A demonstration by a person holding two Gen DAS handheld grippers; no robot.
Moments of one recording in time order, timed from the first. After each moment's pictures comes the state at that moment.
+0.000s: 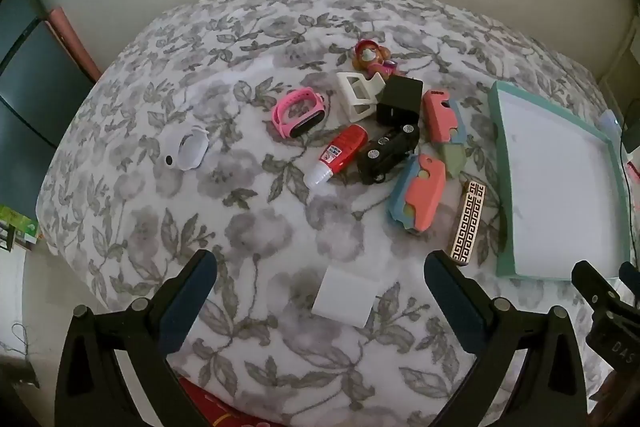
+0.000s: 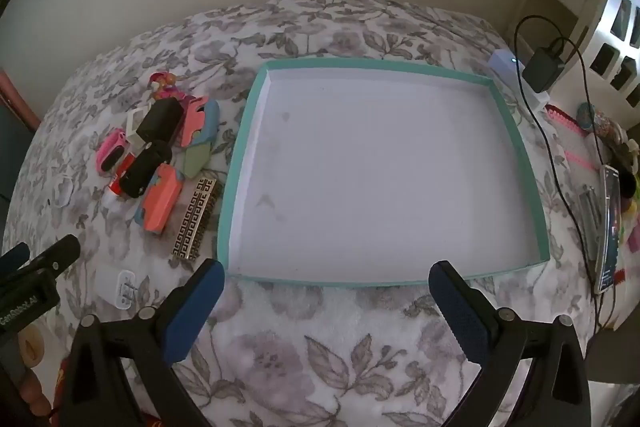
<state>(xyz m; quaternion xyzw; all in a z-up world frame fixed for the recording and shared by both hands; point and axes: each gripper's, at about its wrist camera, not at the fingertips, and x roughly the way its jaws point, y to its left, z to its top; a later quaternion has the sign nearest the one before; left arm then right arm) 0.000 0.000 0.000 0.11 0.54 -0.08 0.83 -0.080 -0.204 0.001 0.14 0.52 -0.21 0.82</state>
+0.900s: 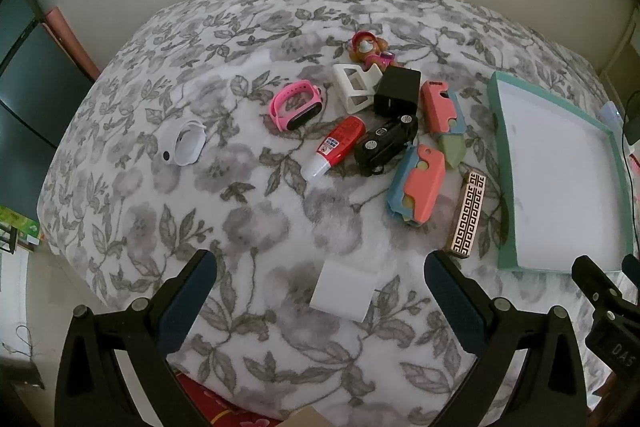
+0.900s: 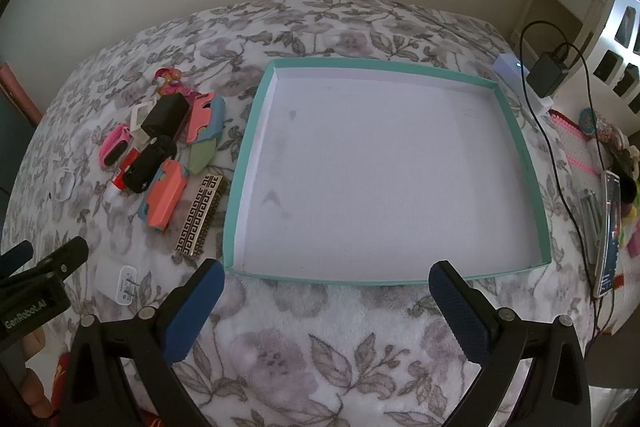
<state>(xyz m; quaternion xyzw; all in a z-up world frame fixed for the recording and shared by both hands) 0.000 -0.001 -0.004 0.11 0.55 -0.08 0.82 -0.078 -0.200 0.002 0.13 0.52 -0.20 0.82</state>
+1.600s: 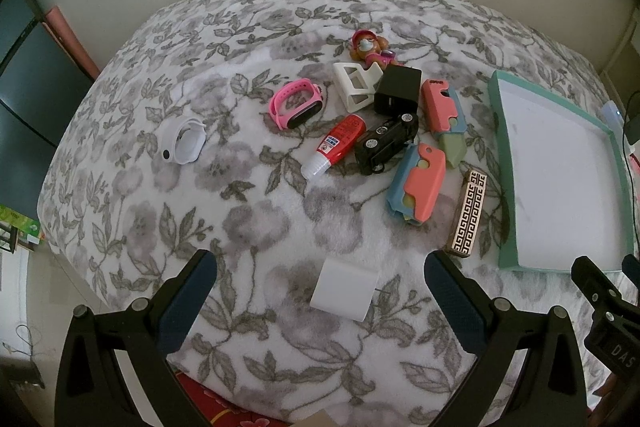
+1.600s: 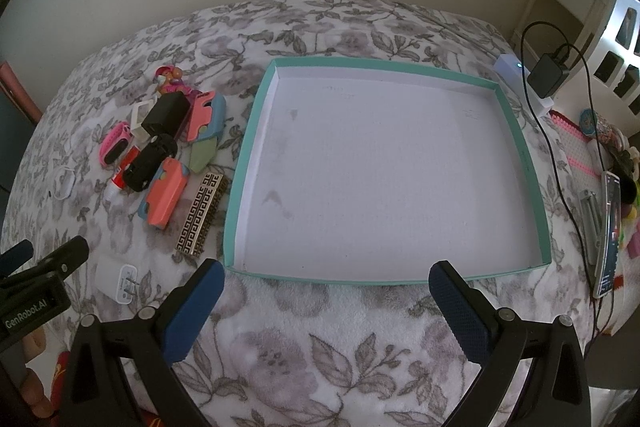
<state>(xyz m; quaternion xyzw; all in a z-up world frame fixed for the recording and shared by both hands) -0.001 -0.001 -0.005 0.12 0.55 -0.08 0.82 -0.078 -0.199 0.001 0.13 0.52 -0.20 0.82</state>
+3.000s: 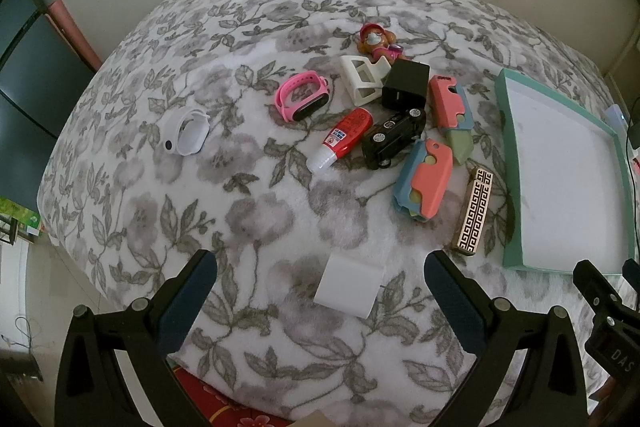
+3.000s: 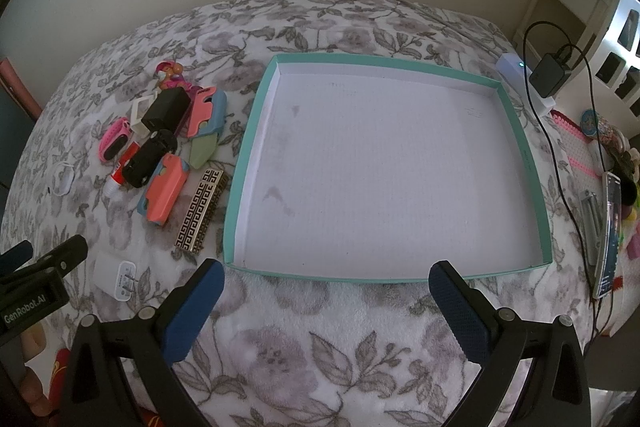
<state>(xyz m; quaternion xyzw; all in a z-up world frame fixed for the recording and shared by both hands) 0.003 0.002 -0.006 0.11 0.56 -0.07 0.82 -0.077 -0.199 0.001 0.13 0.52 -0.21 0.82</state>
